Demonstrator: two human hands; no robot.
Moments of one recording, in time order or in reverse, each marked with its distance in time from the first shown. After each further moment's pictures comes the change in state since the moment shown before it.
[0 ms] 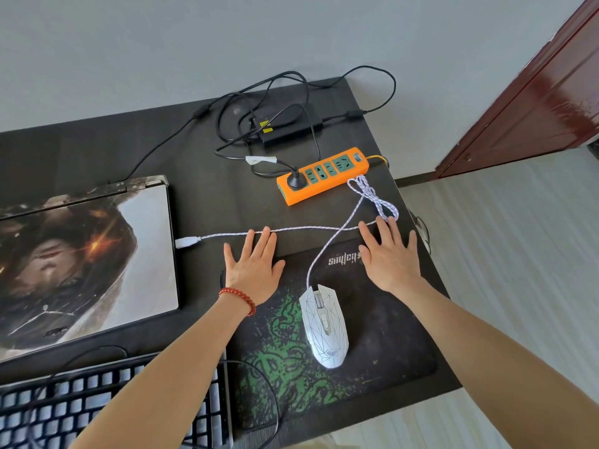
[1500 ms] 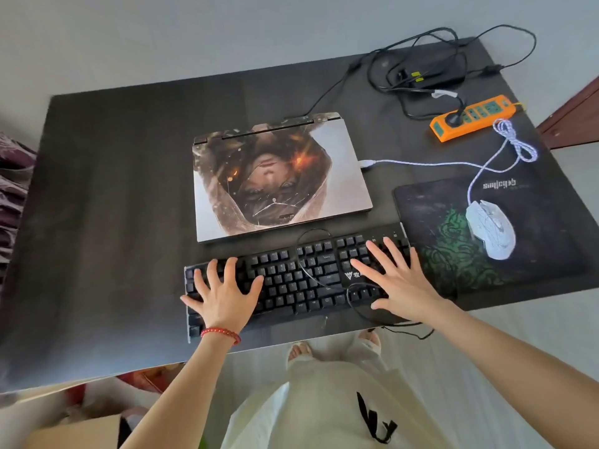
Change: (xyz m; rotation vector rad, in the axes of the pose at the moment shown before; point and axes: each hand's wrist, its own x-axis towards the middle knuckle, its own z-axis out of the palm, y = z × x) left_hand -0.294 -0.319 0.028 -0.284 0.172 -0.591; right_hand -0.202 -0.306 0.011 -0.047 -0.192 -0.456
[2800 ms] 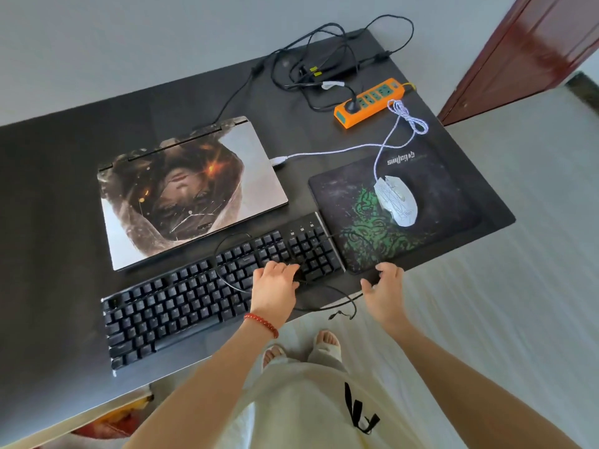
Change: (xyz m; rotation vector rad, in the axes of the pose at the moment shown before) left_hand -0.069 0.164 0.048 0.086 -0.143 0.730; right_hand -0.077 0.027 0.053 1.004 0.541 0.841
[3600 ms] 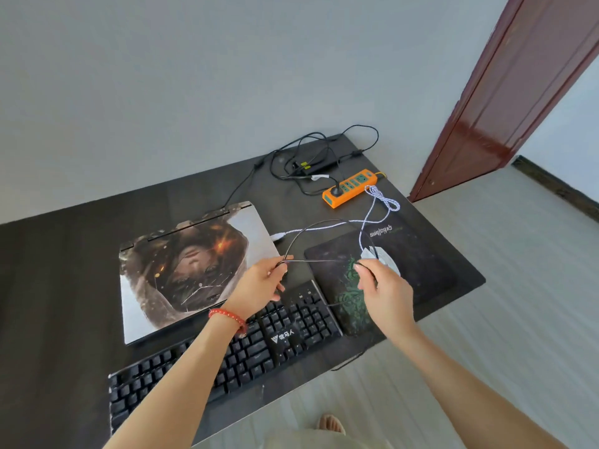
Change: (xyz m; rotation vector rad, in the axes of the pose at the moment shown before) left_hand 0.044 0.010 -0.148 -0.742 -0.034 0.018; right_hand -0.004 -0.122 -0.086 -0.036 0.403 -0.603
